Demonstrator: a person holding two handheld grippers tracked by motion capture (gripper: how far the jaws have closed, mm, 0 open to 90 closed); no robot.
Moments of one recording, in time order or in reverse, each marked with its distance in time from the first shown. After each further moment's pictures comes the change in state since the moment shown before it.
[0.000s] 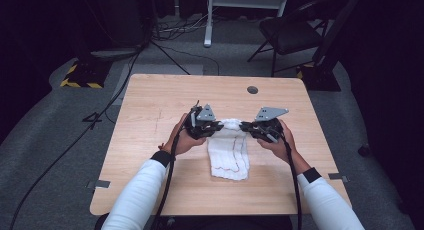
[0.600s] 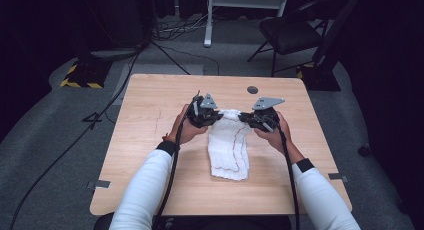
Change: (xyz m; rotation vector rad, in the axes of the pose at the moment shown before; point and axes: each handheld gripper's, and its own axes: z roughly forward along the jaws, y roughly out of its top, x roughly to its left) left arm 0.026 0.015 0.012 0.009 0.048 -0.034; right arm -0.025 0.009 0.018 0.008 -0.041 0.051
